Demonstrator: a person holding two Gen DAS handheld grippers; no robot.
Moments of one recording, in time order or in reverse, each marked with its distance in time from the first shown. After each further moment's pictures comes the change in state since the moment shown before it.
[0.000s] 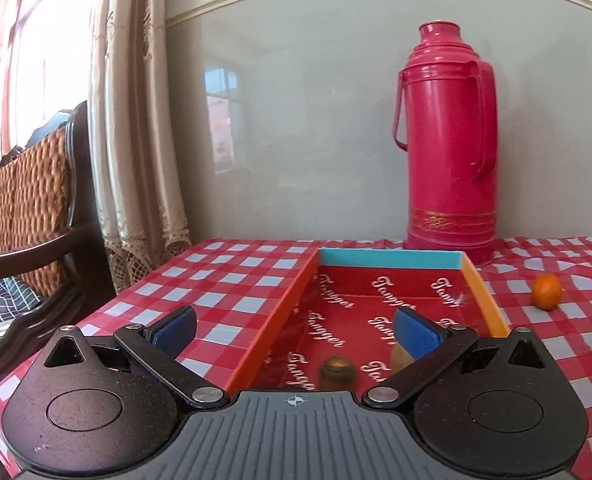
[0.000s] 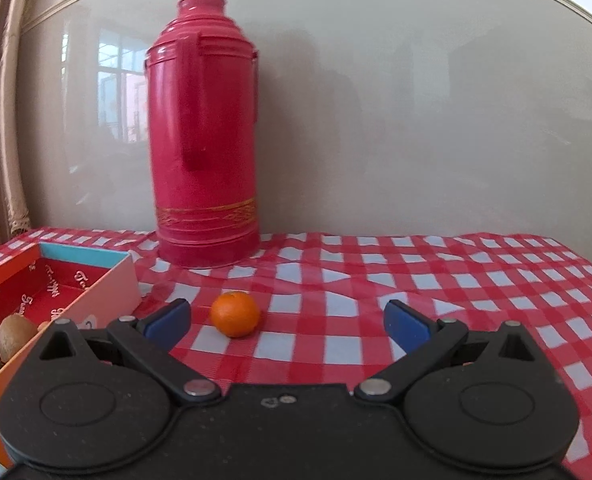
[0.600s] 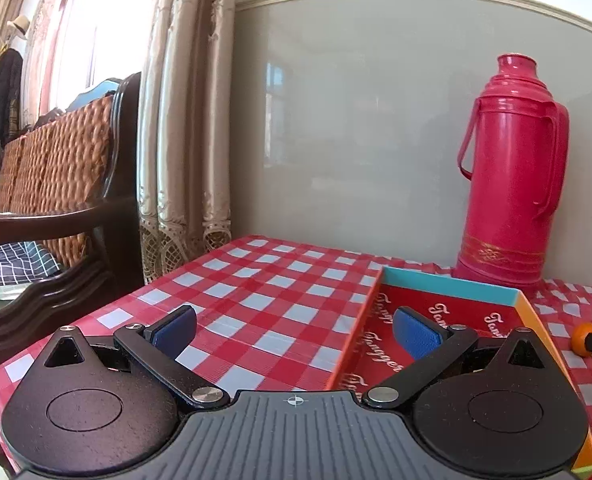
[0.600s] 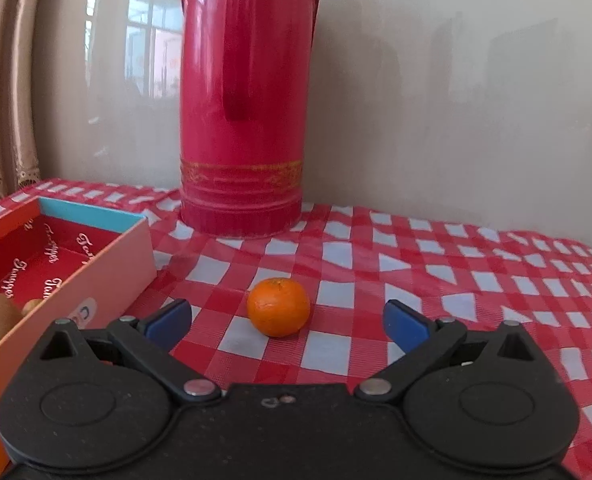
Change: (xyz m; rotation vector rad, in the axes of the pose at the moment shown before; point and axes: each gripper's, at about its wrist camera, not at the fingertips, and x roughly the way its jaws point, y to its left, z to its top) left arm 0.019 0.050 0.000 -0.155 -0.003 0.067; right arm 0.061 0.030 0.005 -0.085 0.129 0.048
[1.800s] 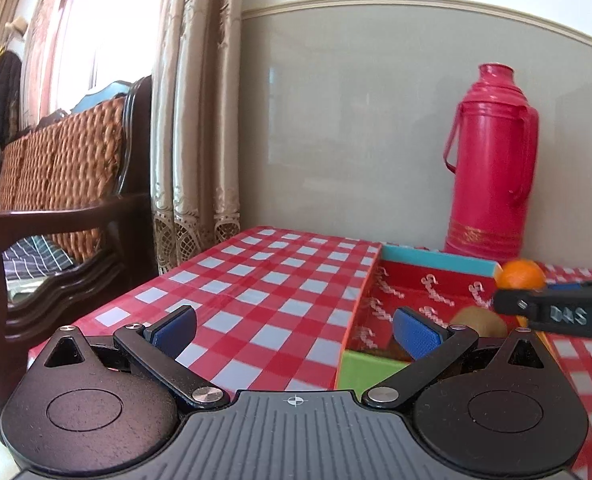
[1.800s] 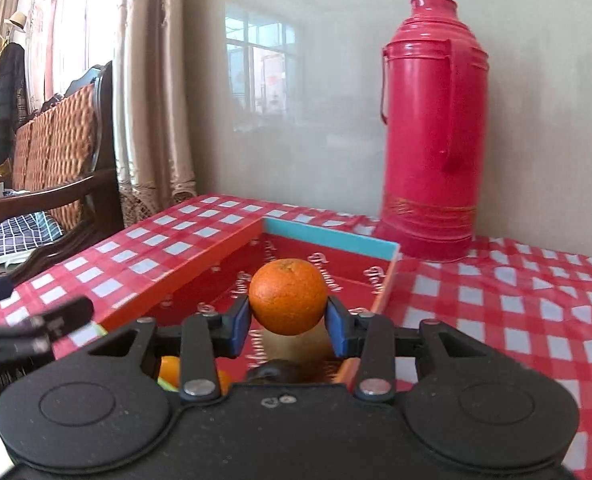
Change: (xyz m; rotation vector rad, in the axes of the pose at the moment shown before) left arm -0.066 0.027 -0.017 0.029 0.014 -0.028; right arm -0.100 0.128 0.003 -0.067 -0.054 0.321
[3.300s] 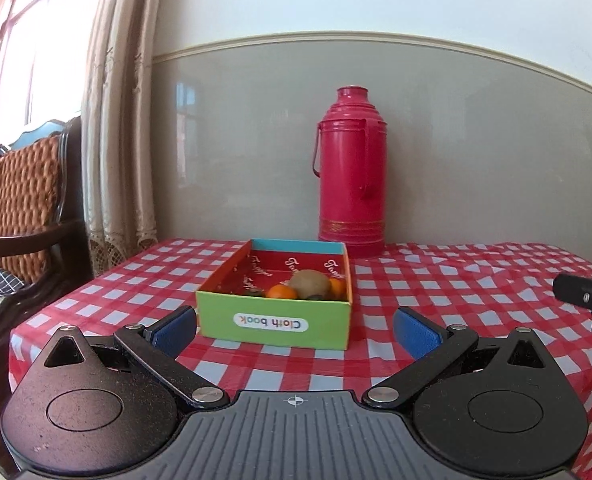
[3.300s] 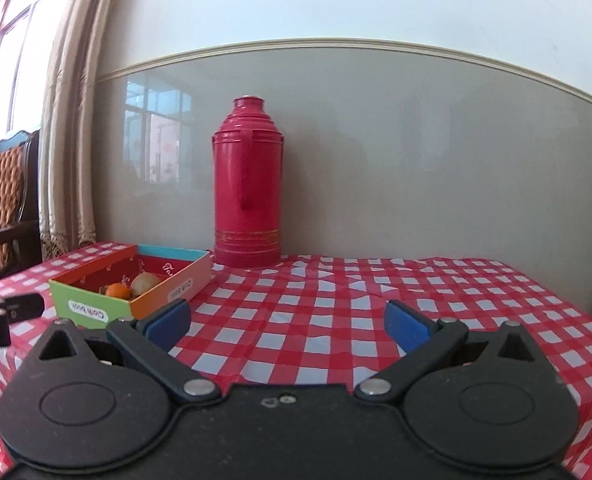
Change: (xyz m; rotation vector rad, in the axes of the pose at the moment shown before) left arm -0.154 -0.059 -0.032 0.084 -0.063 -0.225; right arm -0.223 -0.069 -0.106 0.053 -0.239 -0.344
